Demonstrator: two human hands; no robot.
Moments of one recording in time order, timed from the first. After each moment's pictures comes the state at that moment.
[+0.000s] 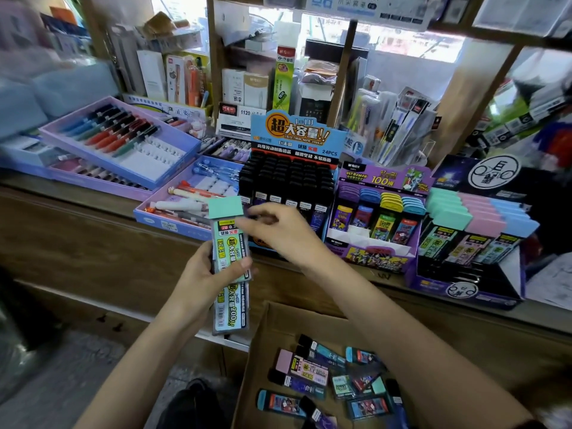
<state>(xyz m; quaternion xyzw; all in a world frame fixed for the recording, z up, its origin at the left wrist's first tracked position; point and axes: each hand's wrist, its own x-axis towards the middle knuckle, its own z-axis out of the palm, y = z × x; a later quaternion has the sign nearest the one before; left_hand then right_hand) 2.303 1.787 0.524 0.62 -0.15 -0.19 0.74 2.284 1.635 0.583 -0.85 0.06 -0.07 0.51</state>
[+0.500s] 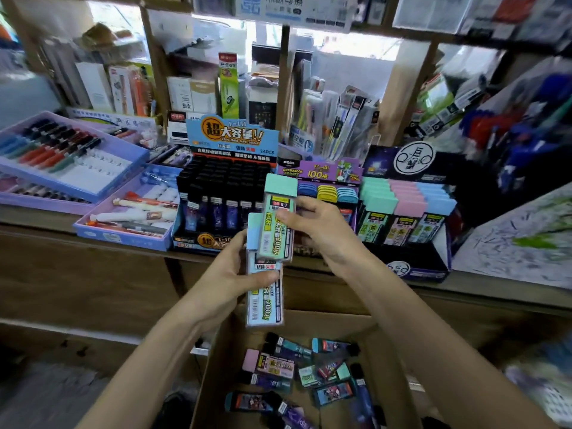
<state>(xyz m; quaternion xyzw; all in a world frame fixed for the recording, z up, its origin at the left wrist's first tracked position) 2.254 1.704 0.549 0.58 -0.28 -0.30 0.70 2.201 1.541 0.599 -0.72 0.13 -0.15 0.67</state>
